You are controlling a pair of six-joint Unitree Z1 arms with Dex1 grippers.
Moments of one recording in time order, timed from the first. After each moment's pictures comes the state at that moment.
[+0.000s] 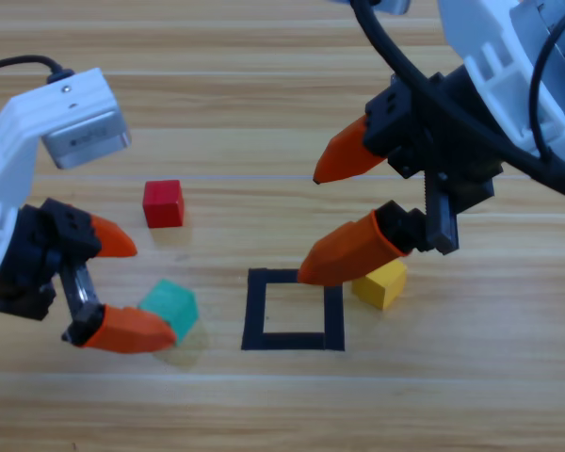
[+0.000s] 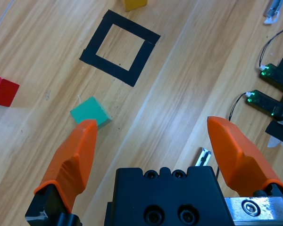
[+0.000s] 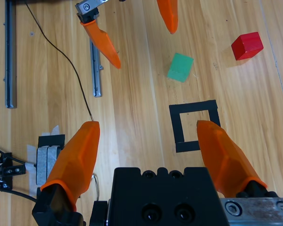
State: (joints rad) arm 0 -0.77 1.32 -0.77 0.31 -0.17 0.15; arm 1 0.99 1.68 -1.40 0.59 0.35 -0.33
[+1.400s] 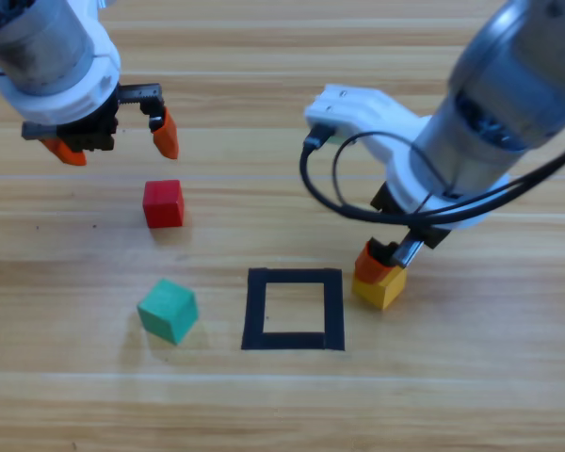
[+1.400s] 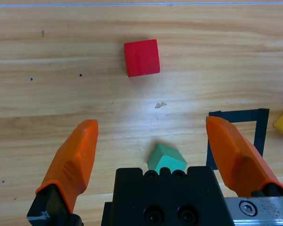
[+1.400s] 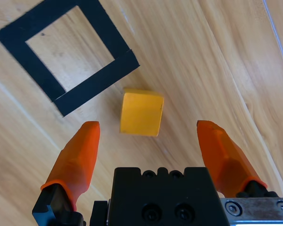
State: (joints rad) arm 0 -0.53 1.83 -1.44 0.80 0.11 -0.59; arm 1 0.88 2.04 -1.43 0.61 -0.06 -0.16
